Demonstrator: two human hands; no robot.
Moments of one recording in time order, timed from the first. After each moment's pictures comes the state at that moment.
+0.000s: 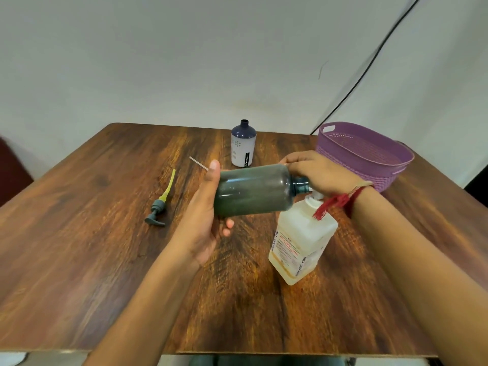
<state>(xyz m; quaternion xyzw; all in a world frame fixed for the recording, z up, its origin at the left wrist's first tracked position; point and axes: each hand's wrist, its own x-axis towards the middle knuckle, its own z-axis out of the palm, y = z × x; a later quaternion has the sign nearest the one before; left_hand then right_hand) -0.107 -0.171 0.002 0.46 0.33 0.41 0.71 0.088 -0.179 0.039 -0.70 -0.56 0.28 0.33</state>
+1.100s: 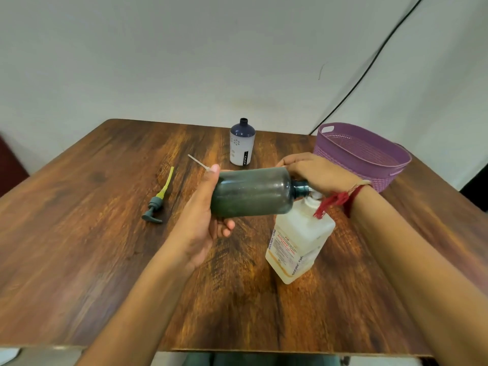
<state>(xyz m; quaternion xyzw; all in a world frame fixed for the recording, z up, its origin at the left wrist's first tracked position) -0.109 -0.169 -0.004 0.47 0.33 0.40 0.72 0.086 -0.179 0.042 -0.71 -0.57 0.30 0.29</state>
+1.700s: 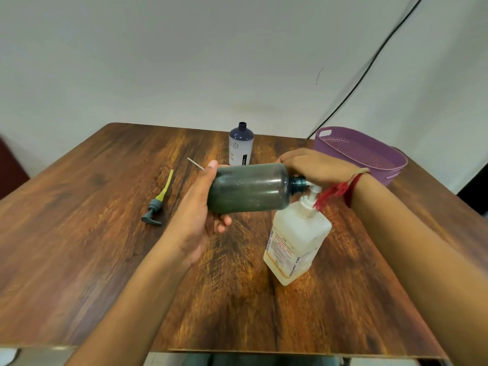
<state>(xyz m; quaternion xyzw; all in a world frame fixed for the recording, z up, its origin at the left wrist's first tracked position) -0.110 -0.169 0.003 0.49 0.33 0.41 0.70 0.090 -0.174 0.053 -0.71 -0.60 0.28 0.24</state>
